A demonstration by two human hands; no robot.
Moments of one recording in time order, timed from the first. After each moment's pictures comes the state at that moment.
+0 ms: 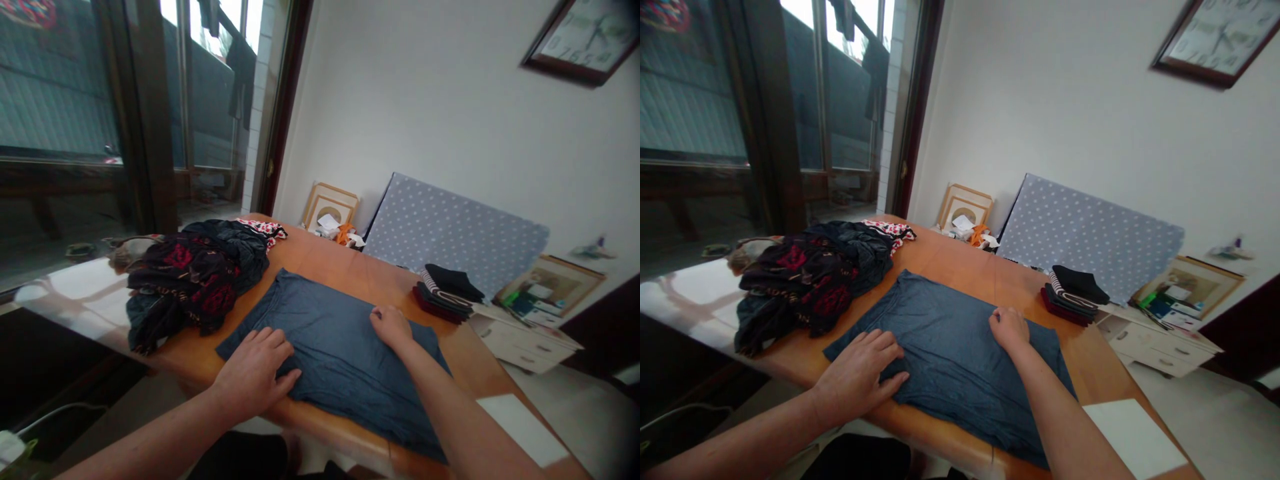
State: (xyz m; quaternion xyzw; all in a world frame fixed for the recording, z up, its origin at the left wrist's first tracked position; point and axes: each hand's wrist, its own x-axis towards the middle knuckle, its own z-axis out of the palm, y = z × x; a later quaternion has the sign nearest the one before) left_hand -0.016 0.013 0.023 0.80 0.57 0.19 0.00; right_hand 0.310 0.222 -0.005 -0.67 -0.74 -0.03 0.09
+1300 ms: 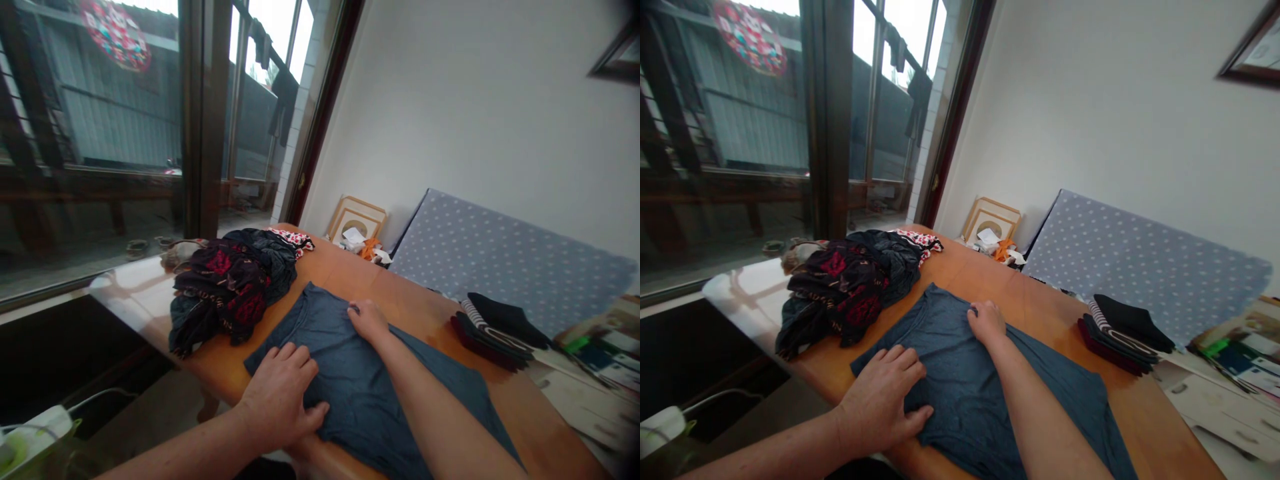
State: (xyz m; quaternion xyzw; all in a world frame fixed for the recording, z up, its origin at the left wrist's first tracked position) left_hand -0.014 0.012 0.021 0.75 0.62 0.21 0.03; right_hand 0.164 0.266 -0.003 -0.54 -0.83 0.01 0.12
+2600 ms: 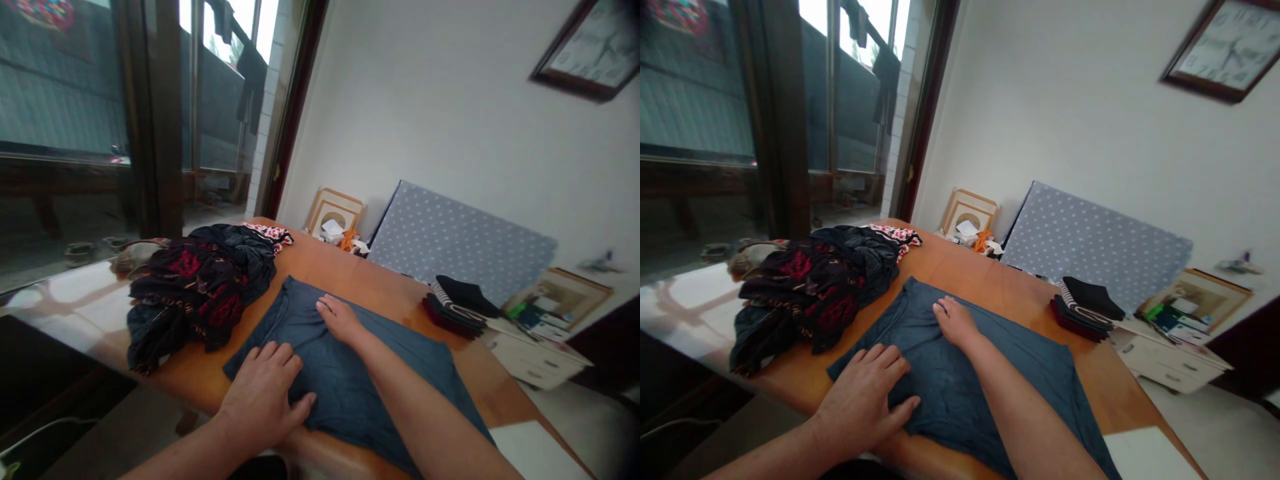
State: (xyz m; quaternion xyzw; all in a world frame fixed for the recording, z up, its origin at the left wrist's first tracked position) left_hand -0.017 0.012 0.023 0.76 0.62 0.19 0.01; right_hand 0.147 0.233 -0.003 -0.42 -0.88 0.13 0.19
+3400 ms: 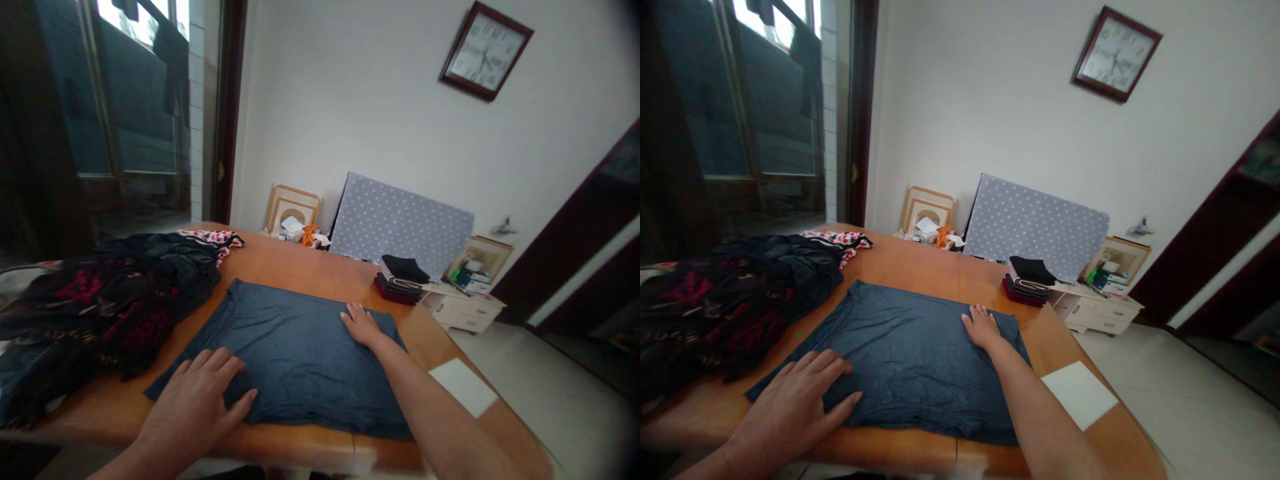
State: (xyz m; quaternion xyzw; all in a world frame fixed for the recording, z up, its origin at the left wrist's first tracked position) left_hand -0.020 0.024 0.007 0.78 0.60 0.18 -0.04; right_hand 0.355 0.242 -0.026 -0.67 -0.73 0.08 0.06
